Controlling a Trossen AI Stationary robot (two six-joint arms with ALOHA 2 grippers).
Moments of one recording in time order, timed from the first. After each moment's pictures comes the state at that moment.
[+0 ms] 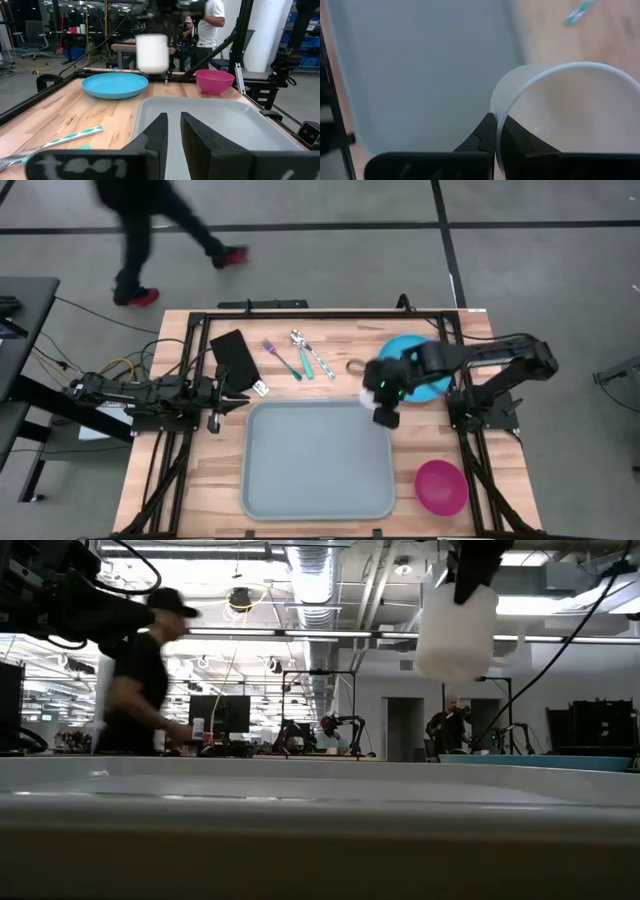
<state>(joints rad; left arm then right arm) -0.13 0.02 0.02 0.01 -0.10 -0.06 0.13 1.49 1.42 -1.16 -0.02 0.31</state>
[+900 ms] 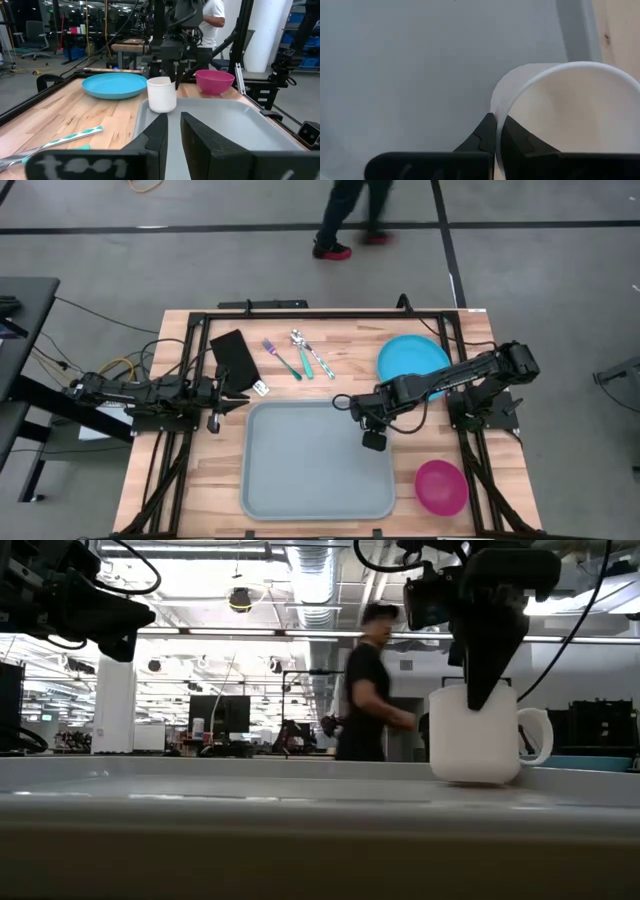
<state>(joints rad) -0.13 0.02 0.02 0.01 -0.10 -0.06 0.19 1.62 1.13 -0.84 -0.05 0.41</state>
